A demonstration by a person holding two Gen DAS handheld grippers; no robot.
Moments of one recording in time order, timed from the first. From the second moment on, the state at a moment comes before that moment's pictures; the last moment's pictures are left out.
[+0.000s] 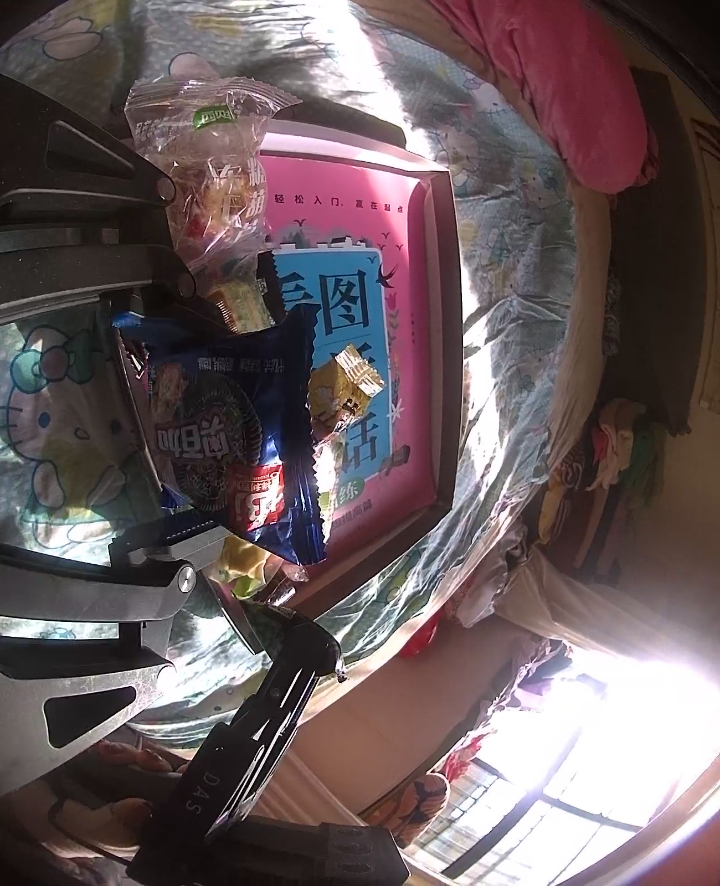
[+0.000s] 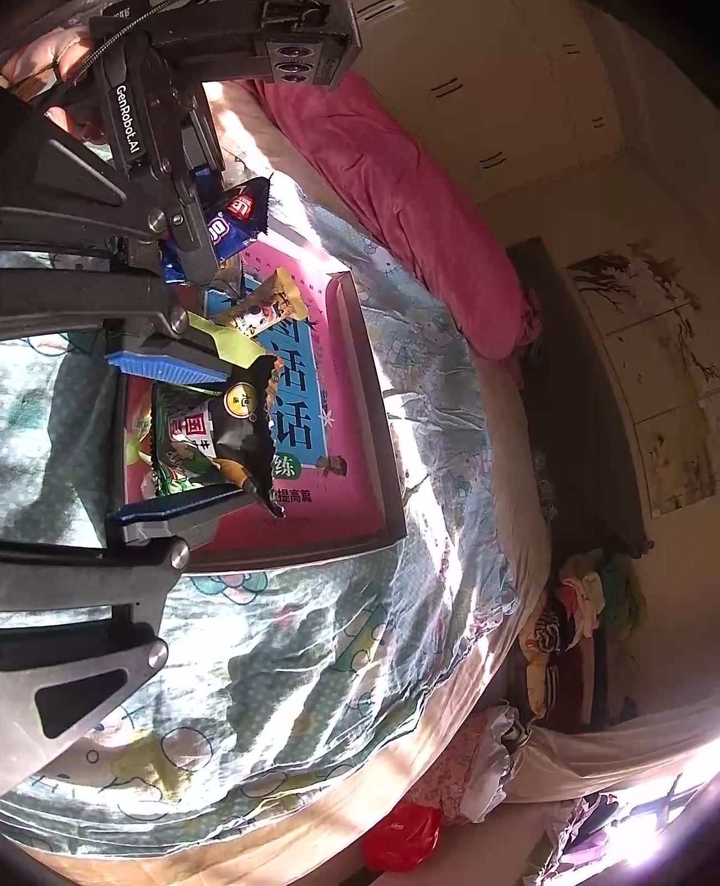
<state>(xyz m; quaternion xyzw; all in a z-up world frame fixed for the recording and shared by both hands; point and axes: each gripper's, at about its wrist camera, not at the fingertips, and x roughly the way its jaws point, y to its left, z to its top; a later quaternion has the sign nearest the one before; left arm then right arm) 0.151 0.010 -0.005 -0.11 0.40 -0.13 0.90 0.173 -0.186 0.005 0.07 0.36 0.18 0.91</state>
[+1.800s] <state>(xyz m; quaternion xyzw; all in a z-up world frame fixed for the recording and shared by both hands) 0.156 -0.008 -0.008 -0.07 0.39 -0.13 0.91 0.176 -0.175 -0.017 0.05 0.41 0.15 0.90</state>
